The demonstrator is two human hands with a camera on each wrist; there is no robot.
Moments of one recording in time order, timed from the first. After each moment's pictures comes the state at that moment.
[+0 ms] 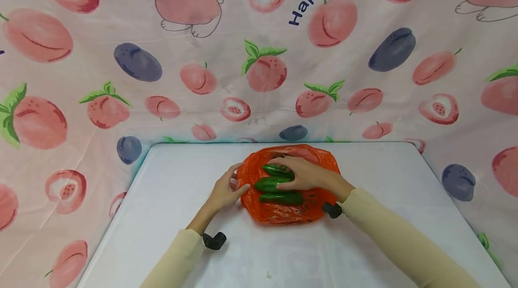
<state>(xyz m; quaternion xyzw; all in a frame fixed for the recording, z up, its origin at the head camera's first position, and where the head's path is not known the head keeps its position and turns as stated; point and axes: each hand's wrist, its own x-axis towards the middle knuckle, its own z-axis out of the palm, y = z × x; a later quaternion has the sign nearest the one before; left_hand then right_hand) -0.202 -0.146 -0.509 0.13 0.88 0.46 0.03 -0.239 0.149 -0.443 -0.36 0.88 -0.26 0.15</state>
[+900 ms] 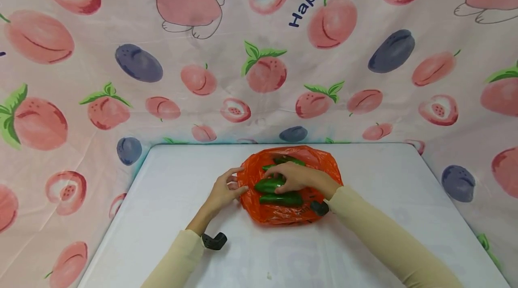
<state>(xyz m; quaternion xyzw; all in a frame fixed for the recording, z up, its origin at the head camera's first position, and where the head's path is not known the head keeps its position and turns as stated) -0.201 -0.145 -0.505 0.06 0.80 0.60 0.09 -0.247 0.122 -0.445 -0.34 0.89 -0.20 0.23</state>
